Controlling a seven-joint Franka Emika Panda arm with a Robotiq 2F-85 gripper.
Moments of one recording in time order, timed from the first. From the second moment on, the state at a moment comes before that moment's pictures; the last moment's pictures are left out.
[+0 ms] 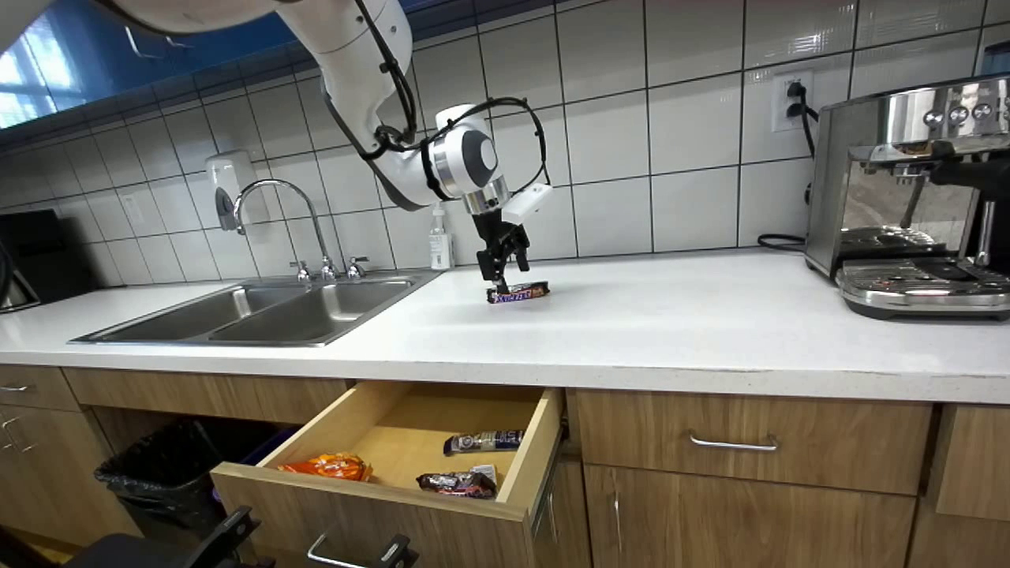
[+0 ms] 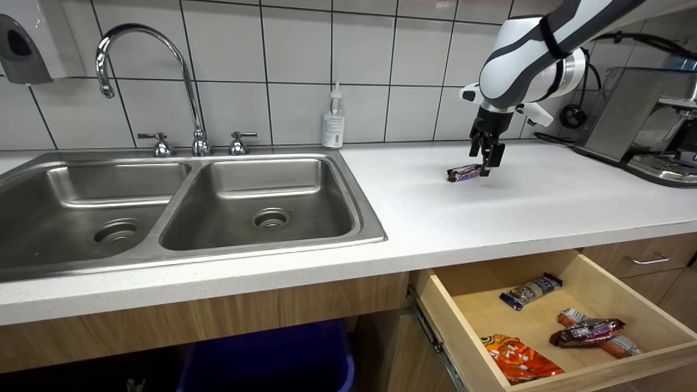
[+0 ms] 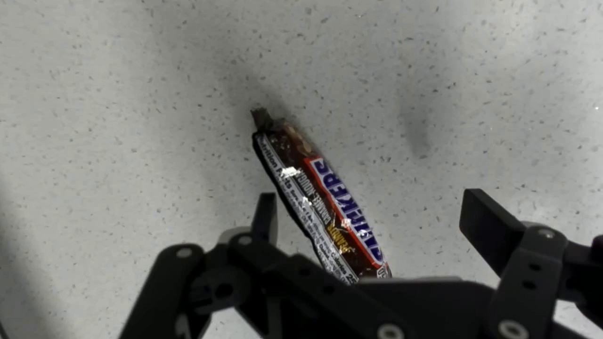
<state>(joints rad) -0.13 0.77 0.07 -1.48 -0.25 2.47 -1.29</state>
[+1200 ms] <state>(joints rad) -0.10 1.01 0.08 -1.09 -0.22 2.25 -1.35</state>
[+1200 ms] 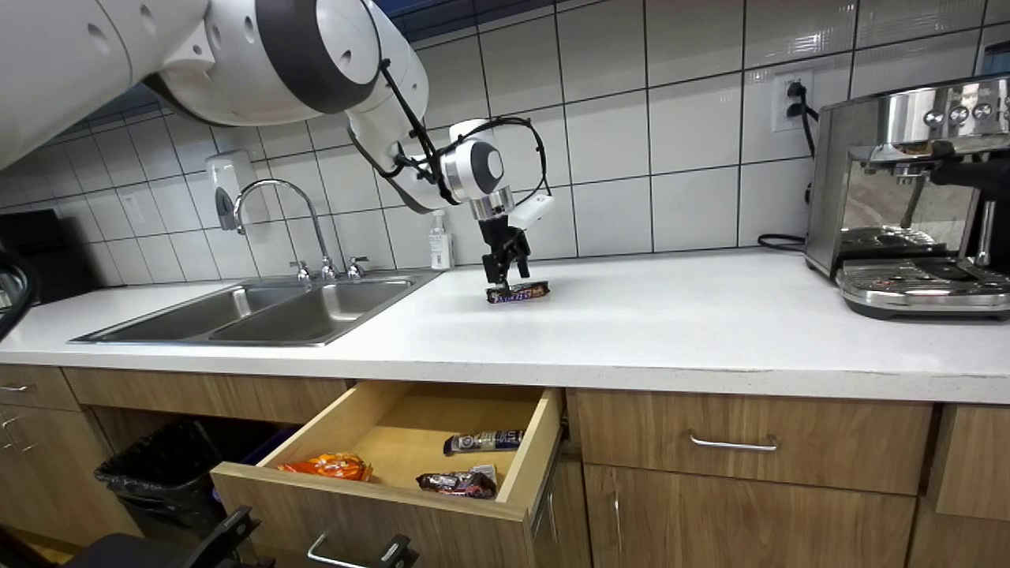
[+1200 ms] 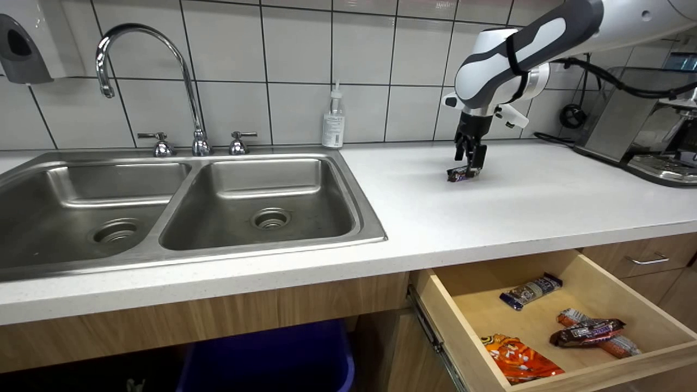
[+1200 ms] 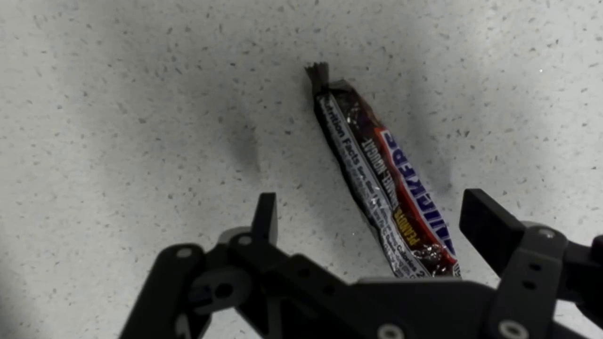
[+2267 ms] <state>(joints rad) -0.09 1.11 0.08 -0.93 -0.22 2.15 -1.35</state>
